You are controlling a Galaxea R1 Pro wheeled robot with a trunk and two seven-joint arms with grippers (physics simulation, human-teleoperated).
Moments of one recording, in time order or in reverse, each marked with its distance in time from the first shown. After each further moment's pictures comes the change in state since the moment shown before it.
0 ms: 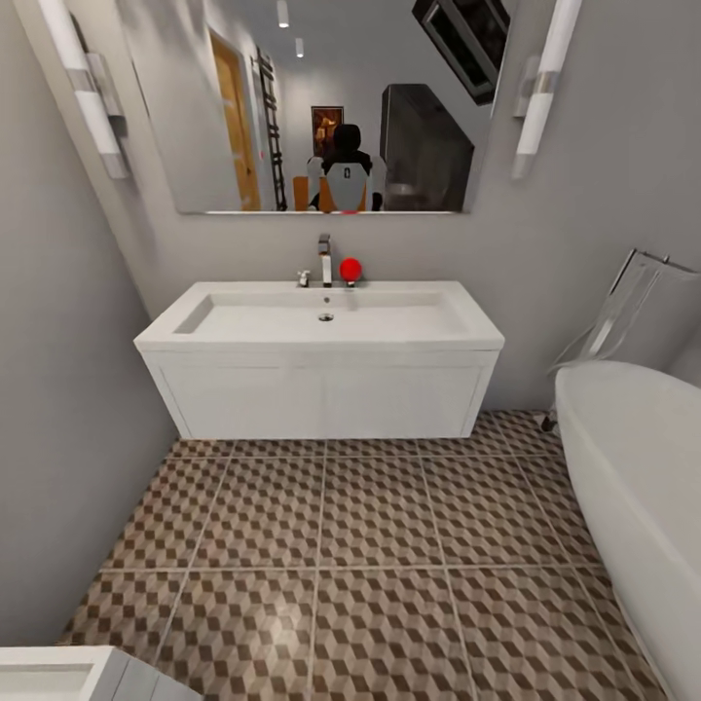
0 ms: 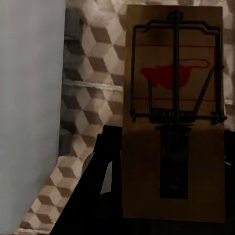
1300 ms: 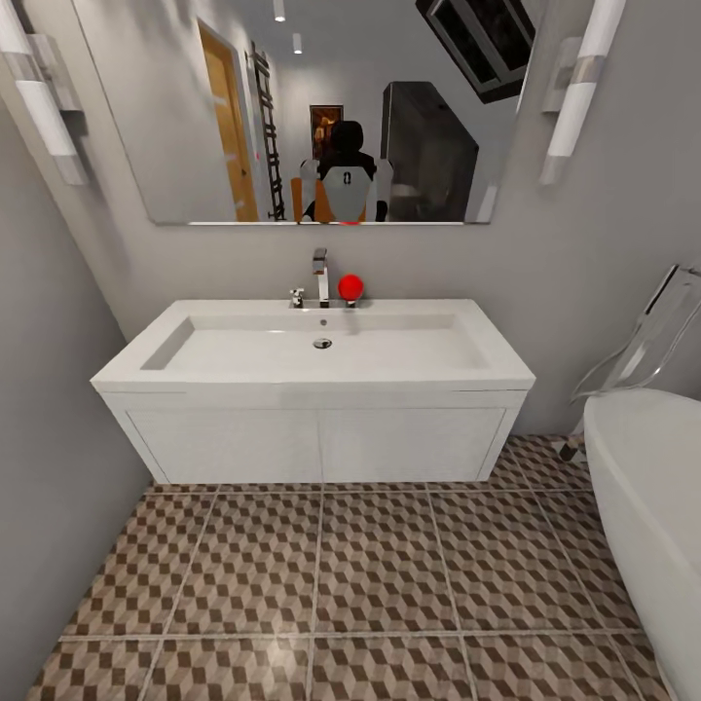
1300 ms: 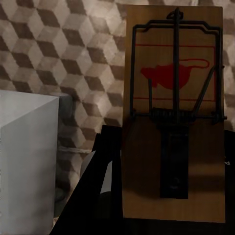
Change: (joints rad) left arm 0.000 -0.002 0.000 -0.001 0.000 0.001 0.000; right arm 0.000 0.000 0.000 0.000 0.000 0.000 0.000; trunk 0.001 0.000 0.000
